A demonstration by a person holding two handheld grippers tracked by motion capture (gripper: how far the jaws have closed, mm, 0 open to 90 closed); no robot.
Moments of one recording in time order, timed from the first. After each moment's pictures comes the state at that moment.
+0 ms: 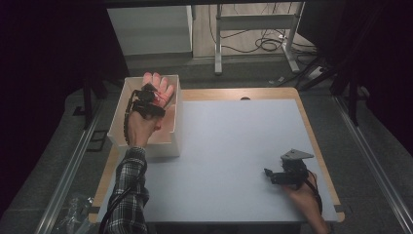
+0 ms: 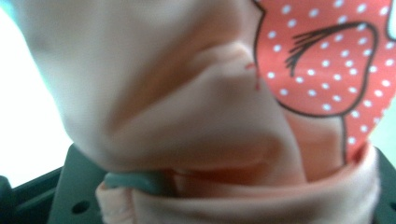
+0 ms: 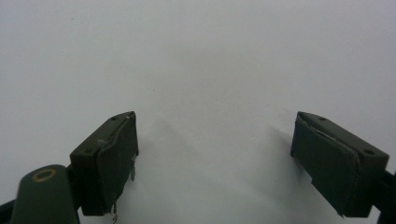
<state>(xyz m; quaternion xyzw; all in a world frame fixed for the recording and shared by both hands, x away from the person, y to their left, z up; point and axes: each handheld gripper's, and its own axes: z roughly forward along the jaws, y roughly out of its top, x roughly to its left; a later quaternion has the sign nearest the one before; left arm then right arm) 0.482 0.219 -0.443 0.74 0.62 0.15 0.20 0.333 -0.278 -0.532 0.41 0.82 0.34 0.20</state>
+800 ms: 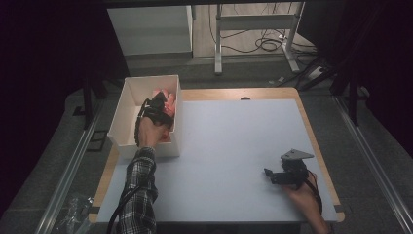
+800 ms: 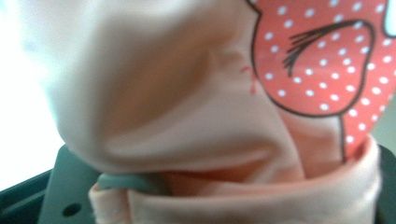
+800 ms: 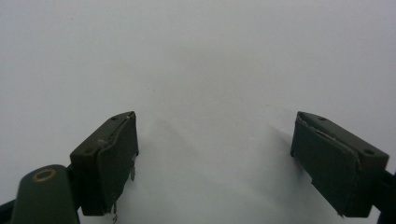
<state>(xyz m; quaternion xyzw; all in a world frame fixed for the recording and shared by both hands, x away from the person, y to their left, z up) 0.508 0.202 -0.494 0.76 0.64 0.08 0.12 0.333 -0.278 -0.532 0.41 0.82 0.34 0.20</state>
